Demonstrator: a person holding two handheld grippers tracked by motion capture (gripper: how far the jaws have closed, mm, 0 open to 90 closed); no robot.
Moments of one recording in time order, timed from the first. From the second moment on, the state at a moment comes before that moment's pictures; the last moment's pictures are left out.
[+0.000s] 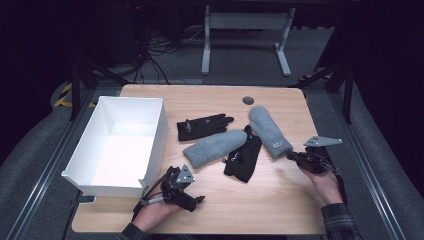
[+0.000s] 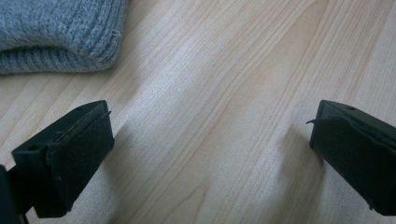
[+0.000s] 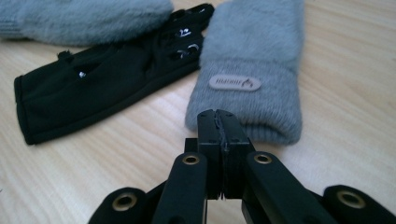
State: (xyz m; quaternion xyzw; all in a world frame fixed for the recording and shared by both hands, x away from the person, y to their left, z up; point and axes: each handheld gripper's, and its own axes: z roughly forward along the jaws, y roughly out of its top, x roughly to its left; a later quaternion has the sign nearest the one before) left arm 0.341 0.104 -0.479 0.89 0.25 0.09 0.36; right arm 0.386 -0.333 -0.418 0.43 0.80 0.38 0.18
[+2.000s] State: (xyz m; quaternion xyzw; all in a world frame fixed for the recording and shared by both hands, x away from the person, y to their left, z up) left arm 0.340 0.103 -0.479 0.90 0.25 0.09 0.36; right arm 0.409 -0.322 -0.431 0.43 0.83 0.32 0.17
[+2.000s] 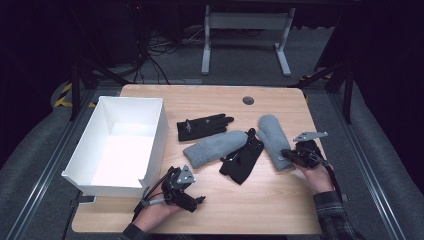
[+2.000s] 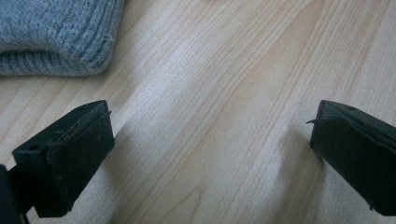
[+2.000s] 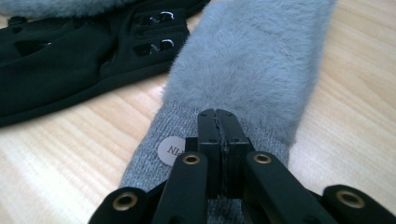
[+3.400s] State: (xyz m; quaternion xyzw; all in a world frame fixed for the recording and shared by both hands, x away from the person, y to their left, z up) left arm 0.339 0.102 -0.479 0.90 0.25 0.09 0.36; right arm 0.330 -0.319 -0.428 0.37 0.86 0.32 0.12
